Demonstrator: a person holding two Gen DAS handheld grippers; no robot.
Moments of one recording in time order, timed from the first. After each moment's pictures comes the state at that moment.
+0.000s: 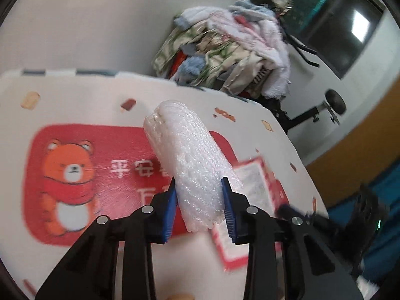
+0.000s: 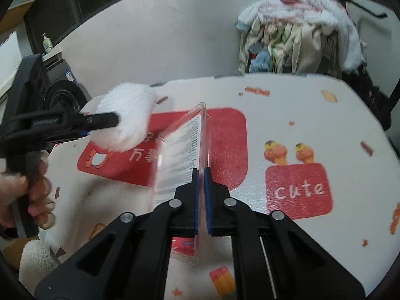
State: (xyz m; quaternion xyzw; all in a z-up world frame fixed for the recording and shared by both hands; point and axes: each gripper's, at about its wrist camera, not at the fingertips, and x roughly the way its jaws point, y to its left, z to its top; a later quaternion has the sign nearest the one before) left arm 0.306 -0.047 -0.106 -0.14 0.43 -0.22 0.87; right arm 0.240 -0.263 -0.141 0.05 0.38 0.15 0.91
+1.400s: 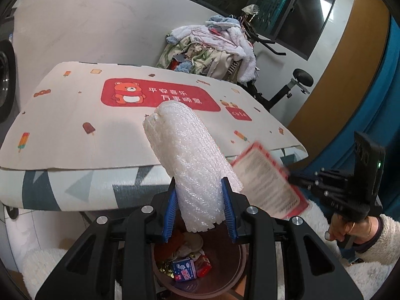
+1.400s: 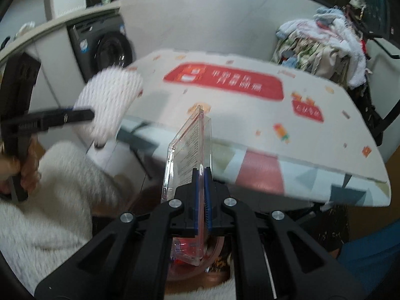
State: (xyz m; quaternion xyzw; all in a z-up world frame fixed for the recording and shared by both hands) left arm -0.039 0.034 -0.102 -0.09 0.37 -0.23 0.89; right arm -0.055 -0.201 -0.123 -0.06 0.40 0.21 0.89
